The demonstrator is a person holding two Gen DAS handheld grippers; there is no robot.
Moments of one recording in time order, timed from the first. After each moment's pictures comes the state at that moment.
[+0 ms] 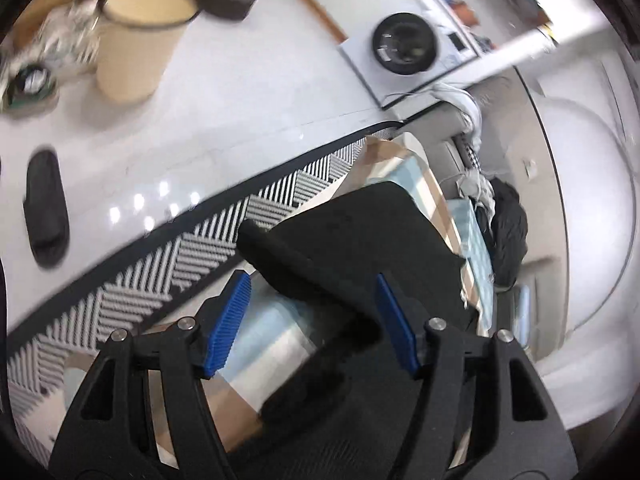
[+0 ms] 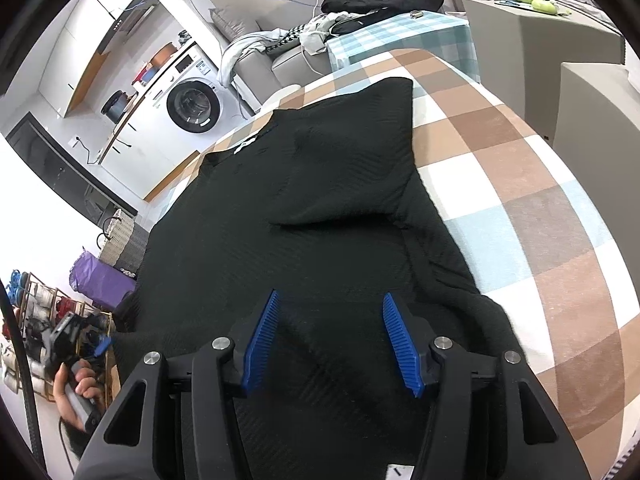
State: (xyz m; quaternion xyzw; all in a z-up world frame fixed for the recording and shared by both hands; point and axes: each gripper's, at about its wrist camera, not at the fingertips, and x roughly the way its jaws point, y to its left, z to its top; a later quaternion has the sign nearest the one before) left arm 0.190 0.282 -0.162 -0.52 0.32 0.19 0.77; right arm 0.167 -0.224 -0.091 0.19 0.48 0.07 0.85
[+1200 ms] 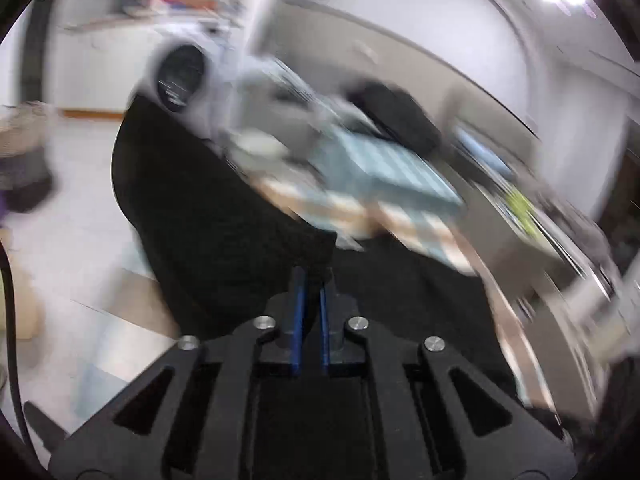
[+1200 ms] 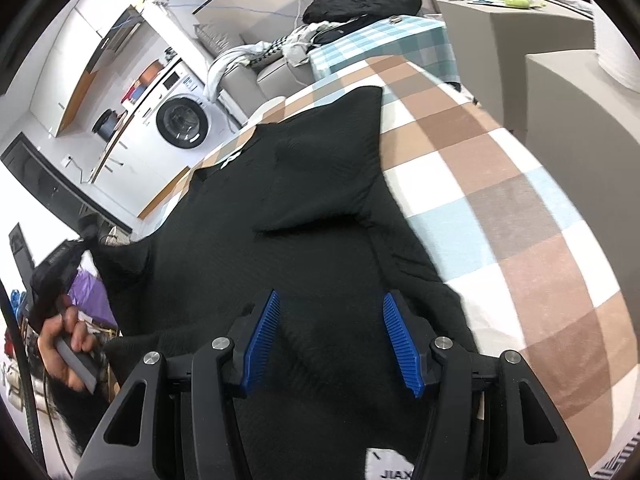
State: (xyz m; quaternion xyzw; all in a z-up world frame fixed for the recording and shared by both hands) left arm 0.319 0.063 -0.047 -0.15 0.32 -0.04 0.93; right arm 0.148 -0.252 -0.085 0.21 0.47 0.04 0.86
